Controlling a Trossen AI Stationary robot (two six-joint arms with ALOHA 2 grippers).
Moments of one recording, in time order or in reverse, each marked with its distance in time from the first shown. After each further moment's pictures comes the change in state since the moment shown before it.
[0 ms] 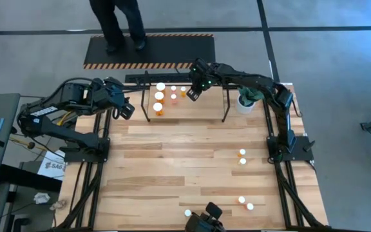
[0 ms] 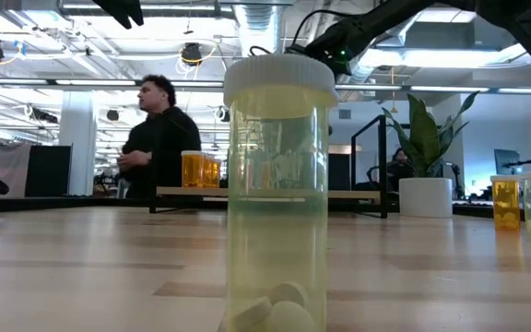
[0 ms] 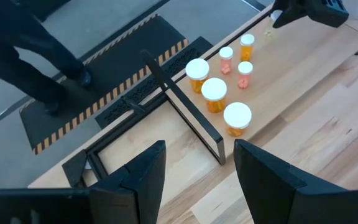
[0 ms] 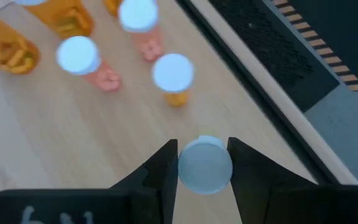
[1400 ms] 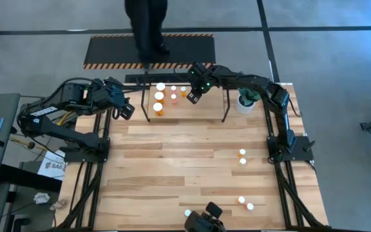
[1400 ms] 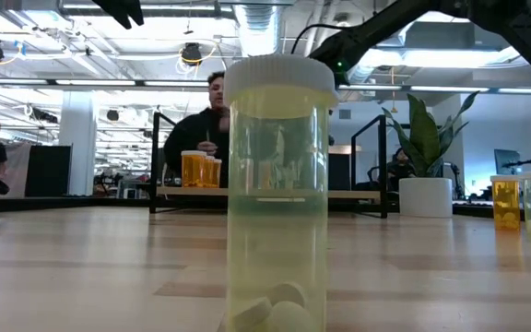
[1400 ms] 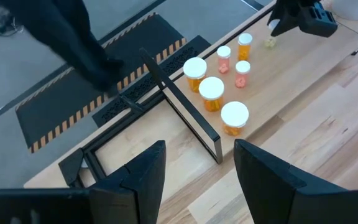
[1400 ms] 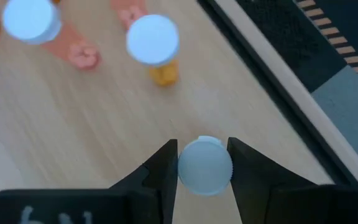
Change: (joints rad) left arm 0.000 0.000 0.000 0.000 0.010 -0.011; right arm -0.005 0.049 0.000 -0.030 -0.015 -0.011
